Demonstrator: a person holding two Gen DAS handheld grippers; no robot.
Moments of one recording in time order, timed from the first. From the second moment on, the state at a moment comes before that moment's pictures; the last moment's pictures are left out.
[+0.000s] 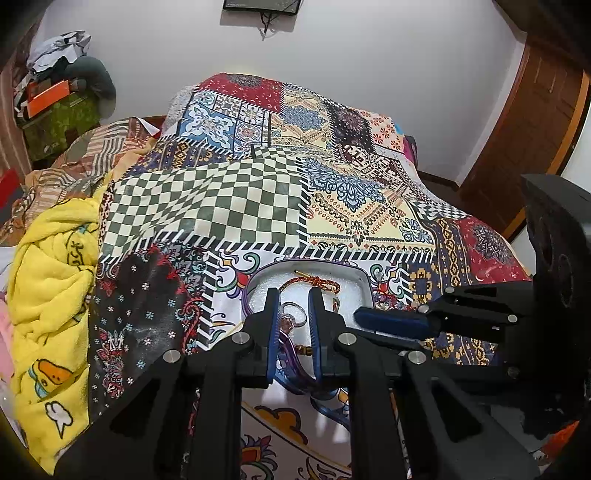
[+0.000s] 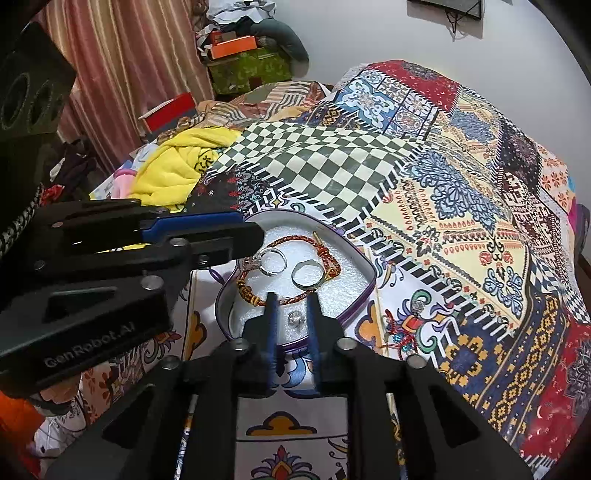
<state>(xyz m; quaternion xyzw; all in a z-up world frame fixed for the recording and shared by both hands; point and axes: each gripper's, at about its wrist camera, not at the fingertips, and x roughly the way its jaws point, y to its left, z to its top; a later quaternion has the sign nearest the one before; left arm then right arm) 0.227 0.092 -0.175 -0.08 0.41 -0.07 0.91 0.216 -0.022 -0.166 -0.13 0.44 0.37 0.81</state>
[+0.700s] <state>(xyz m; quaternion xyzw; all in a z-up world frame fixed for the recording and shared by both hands) 0.176 0.077 -0.132 -0.06 0.38 -0.03 0.92 0.193 -0.091 -0.118 -0.09 0.39 0.31 0.86</state>
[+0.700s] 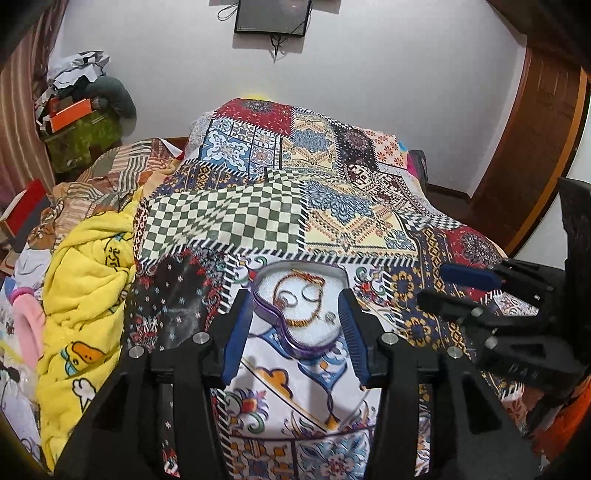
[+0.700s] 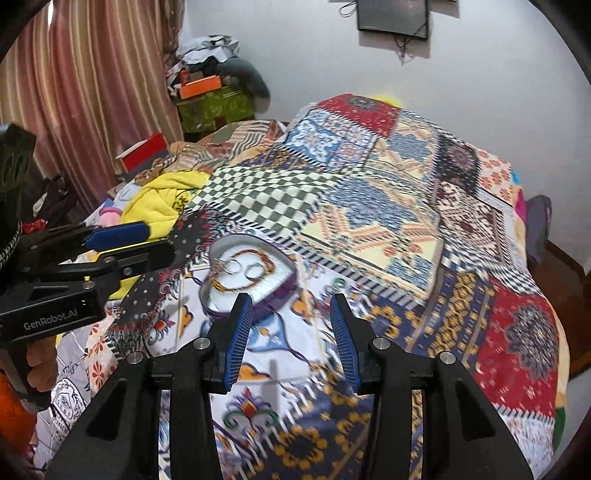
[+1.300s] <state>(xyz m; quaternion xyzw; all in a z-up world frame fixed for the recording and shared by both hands) 0.179 0.001 -0.187 -0.04 0.46 -0.09 0.88 0.191 -0.193 -0.157 -0.03 0.45 0.22 0.86</state>
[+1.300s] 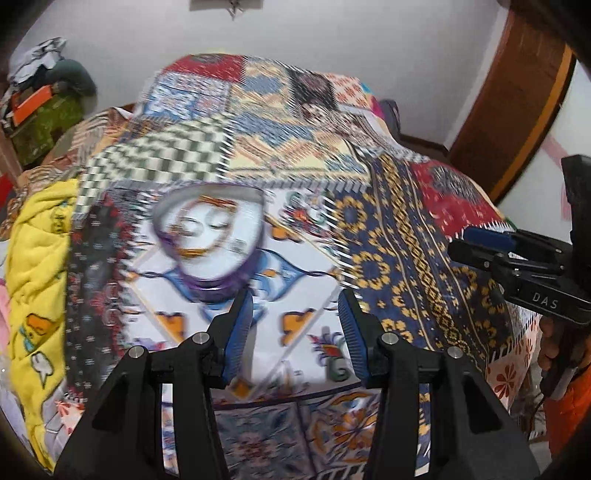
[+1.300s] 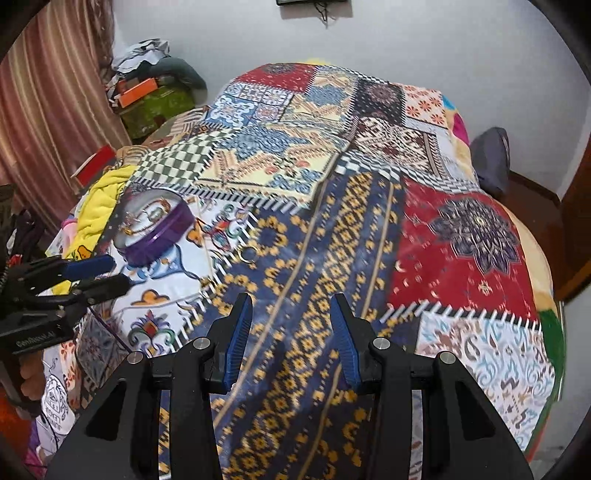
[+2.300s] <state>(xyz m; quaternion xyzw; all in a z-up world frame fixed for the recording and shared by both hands) 0.226 -0.038 -0.220 -0.02 0.46 -0.09 0.88 0.216 -0.172 -0.181 -0.04 0.47 0.26 0.84</state>
